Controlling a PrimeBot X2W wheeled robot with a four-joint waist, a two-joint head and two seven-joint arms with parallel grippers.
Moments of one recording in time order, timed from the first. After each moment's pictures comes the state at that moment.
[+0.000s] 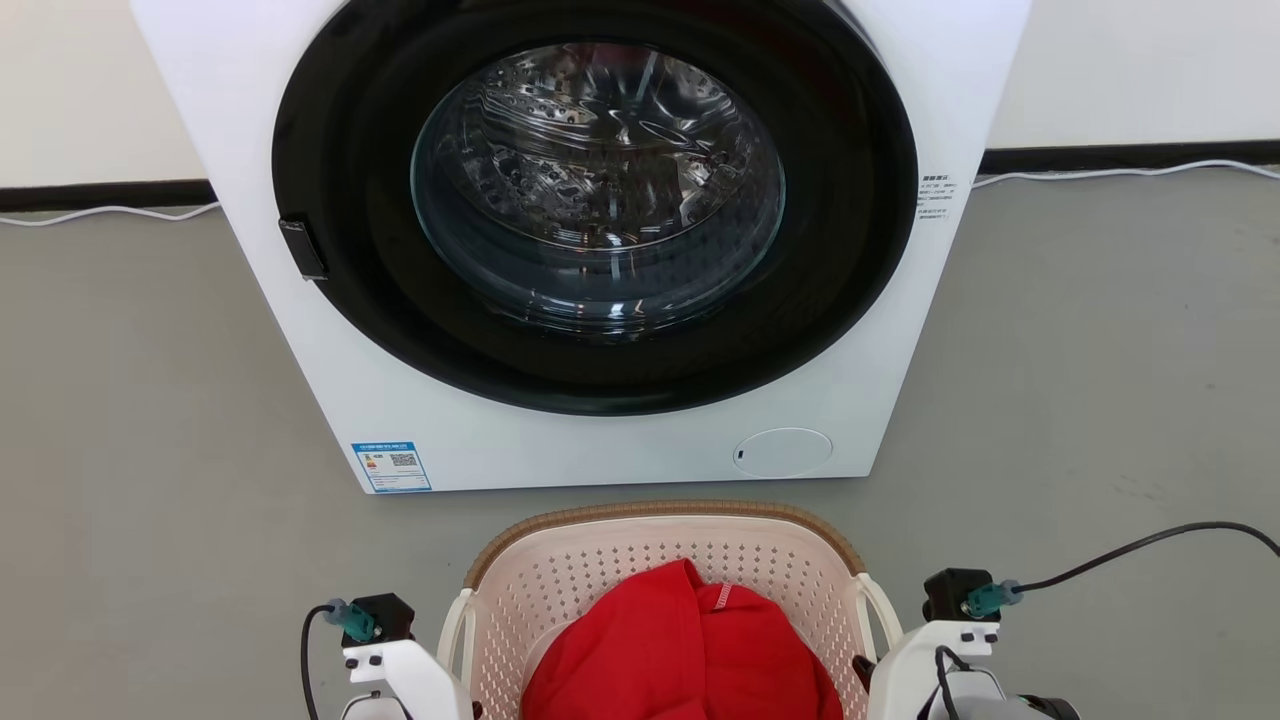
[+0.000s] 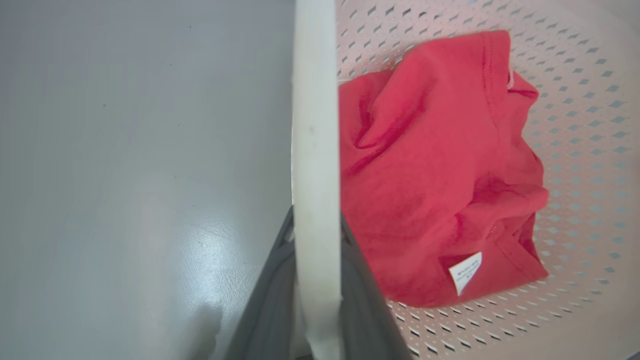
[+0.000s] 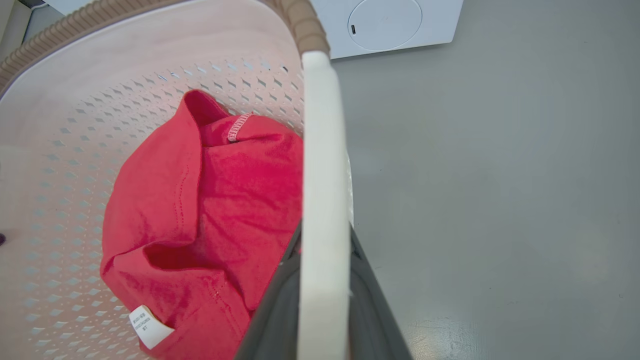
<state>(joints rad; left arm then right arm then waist) -0.54 0.16 -1.30 1.21 -1.52 -0.13 0.08 -0.56 -0.05 1.11 1.29 1.29 0.12 0.00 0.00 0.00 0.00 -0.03</state>
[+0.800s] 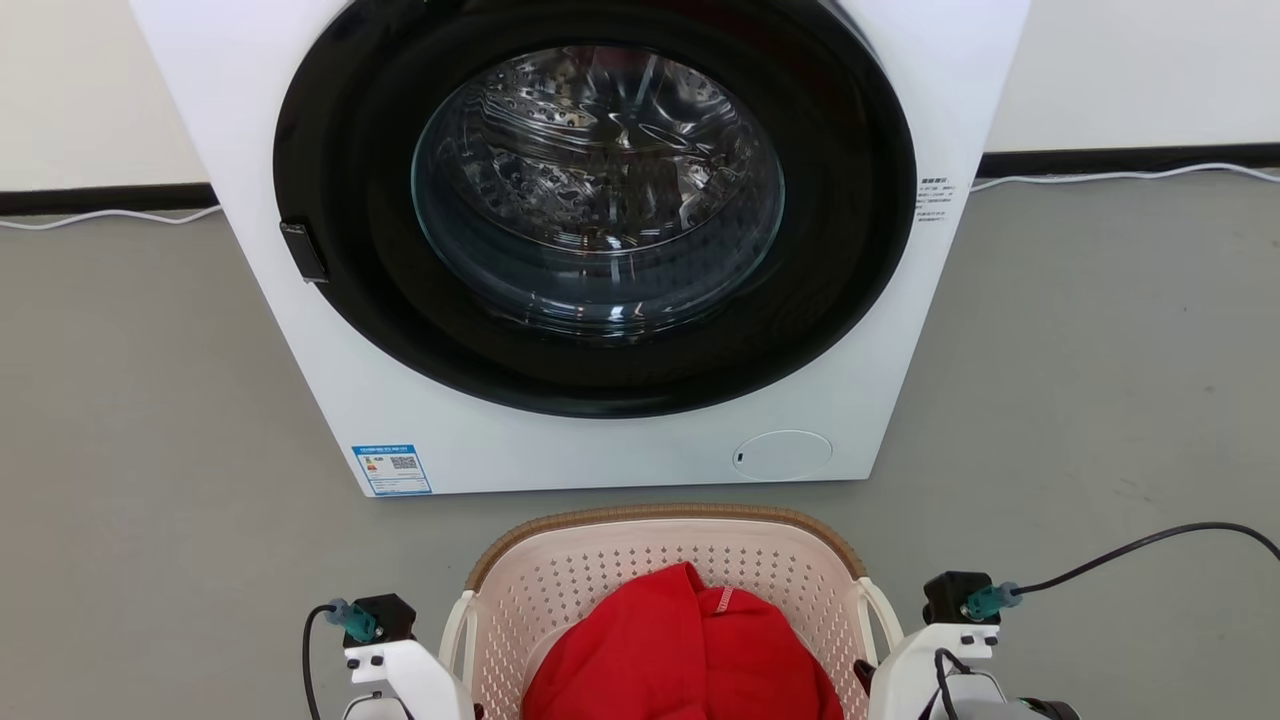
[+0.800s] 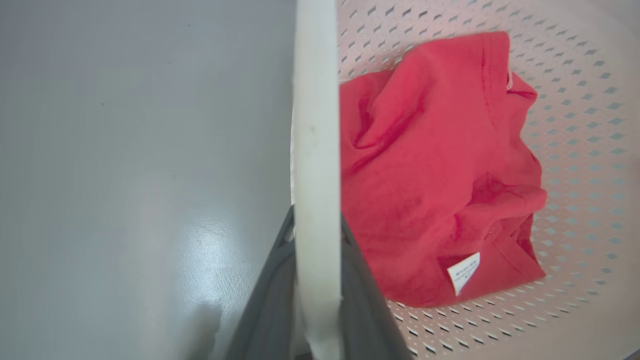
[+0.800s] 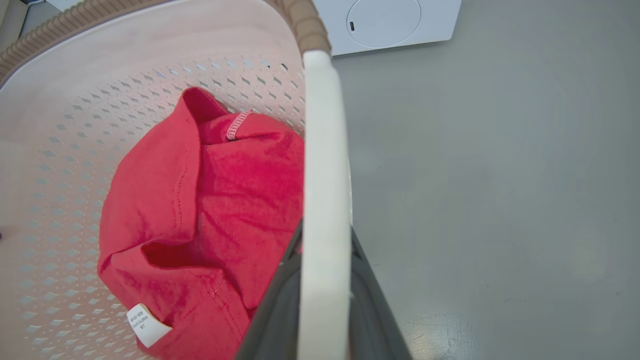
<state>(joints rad) -0.54 0.16 -1.30 1.21 -1.52 -0.13 0.09 -0.56 -0.05 1.18 1.30 1.35 0.12 0.00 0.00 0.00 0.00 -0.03</state>
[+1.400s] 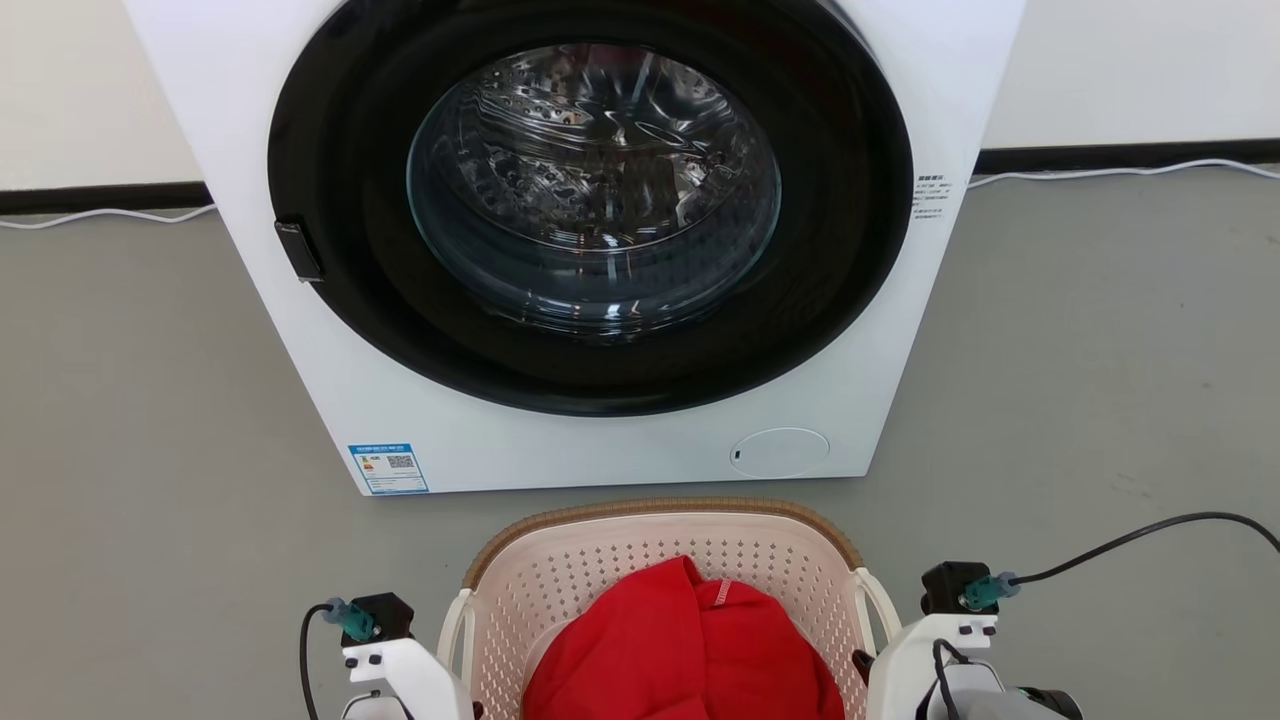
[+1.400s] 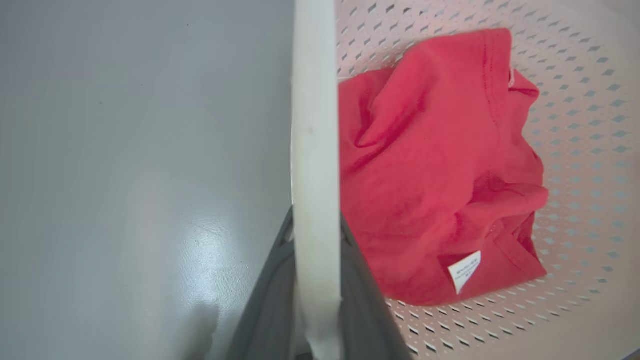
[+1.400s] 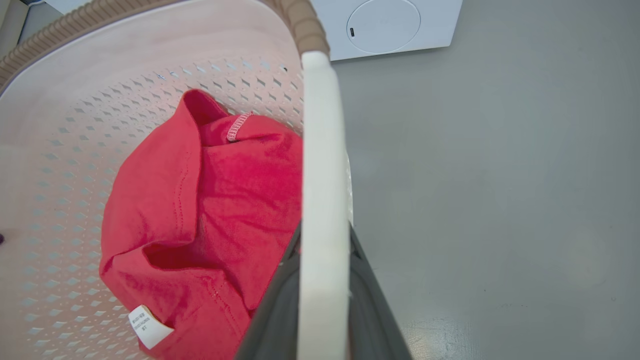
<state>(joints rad) -0.54 0.16 -1.29 1.21 -1.52 -0.13 0.09 -0.58 -0.05 1.21 1.30 1.37 0.12 0.00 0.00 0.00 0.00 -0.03</state>
